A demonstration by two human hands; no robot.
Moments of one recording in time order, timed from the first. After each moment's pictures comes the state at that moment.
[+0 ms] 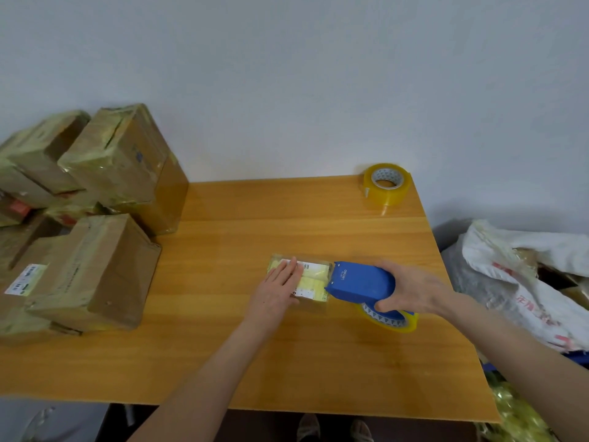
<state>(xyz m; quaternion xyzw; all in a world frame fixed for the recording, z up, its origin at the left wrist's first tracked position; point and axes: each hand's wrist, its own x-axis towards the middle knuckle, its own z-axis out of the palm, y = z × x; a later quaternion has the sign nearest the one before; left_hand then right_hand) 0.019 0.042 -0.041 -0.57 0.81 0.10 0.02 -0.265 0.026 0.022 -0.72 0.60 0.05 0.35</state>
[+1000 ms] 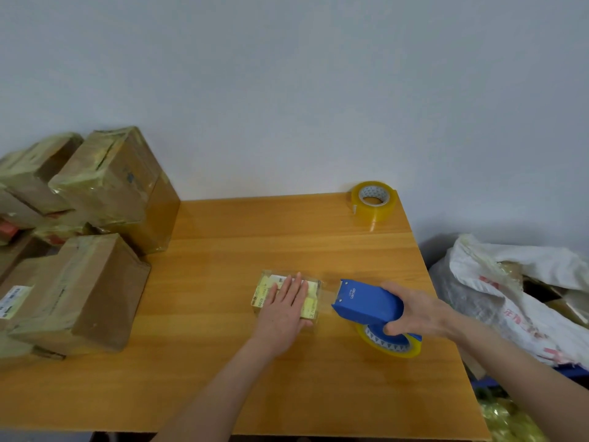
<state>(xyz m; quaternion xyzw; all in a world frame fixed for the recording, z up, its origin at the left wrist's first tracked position) -0.020 0.041 -0.038 -0.56 0.82 0.07 0.14 -0.303 0.036 0.016 -0.70 0.59 0.02 0.41</state>
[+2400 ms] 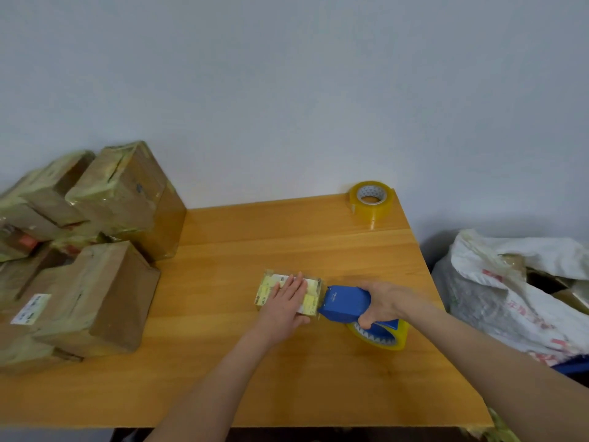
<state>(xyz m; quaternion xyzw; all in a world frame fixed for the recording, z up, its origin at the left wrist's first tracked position) -0.014 0.040 -0.026 -0.54 0.82 0.13 0.11 -0.251 0.021 0.013 -0.69 0.61 0.16 0.37</state>
